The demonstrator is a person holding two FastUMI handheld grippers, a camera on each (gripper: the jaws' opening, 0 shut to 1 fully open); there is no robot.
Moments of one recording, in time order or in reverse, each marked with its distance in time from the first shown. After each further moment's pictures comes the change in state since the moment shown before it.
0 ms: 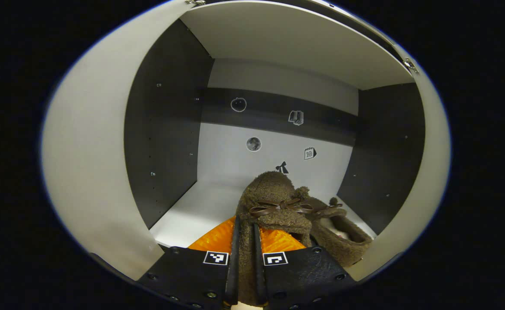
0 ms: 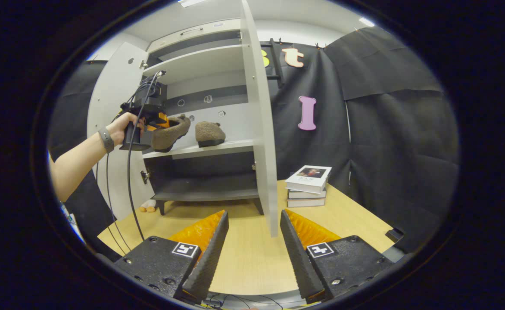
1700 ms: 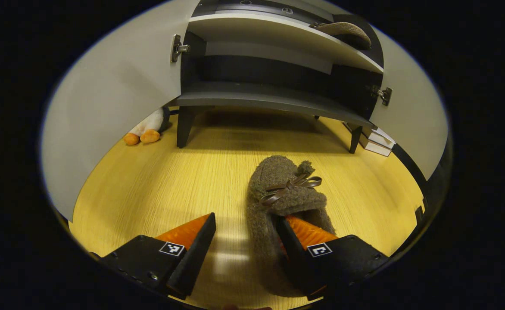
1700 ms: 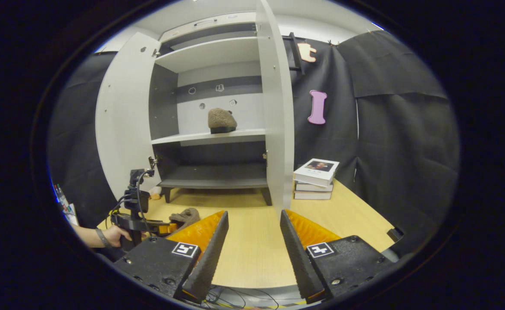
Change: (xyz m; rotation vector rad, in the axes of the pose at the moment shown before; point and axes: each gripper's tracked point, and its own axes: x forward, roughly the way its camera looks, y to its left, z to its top) left arm -0.119 0.065 -0.421 0.052 0.438 -0.118; right arm -0.004 0.030 -0.019 -0.072 0.066 0.047
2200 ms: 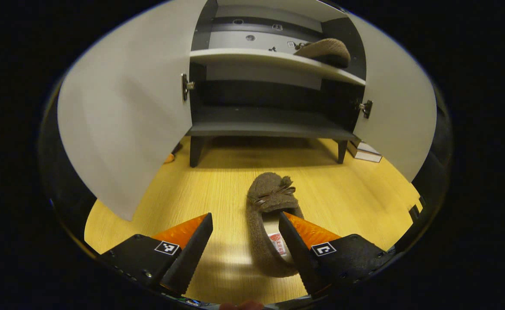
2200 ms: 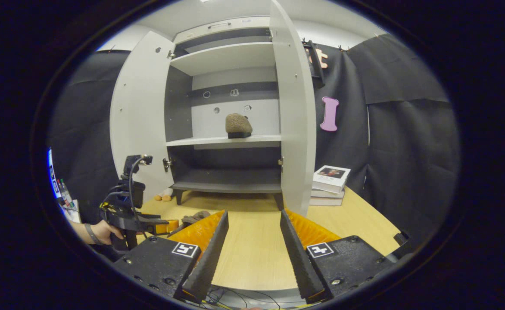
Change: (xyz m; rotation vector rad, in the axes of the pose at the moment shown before) left arm -0.010 -0.013 0.005 0.043 -0.050 0.017; right arm -0.007 0.024 0.002 -0.017 -0.036 0.055
